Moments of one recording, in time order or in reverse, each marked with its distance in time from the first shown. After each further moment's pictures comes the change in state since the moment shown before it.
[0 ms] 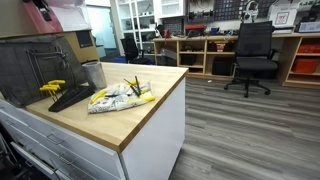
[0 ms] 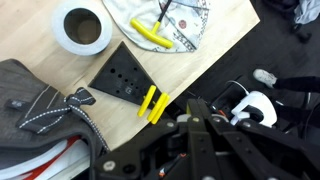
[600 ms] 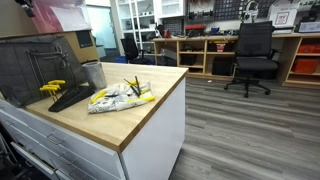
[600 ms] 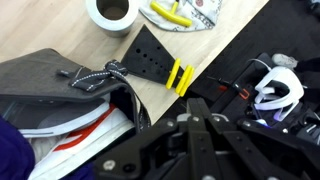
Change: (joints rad) arm 0.085 -0.007 0.066 0.048 0.027 -0.044 0.254
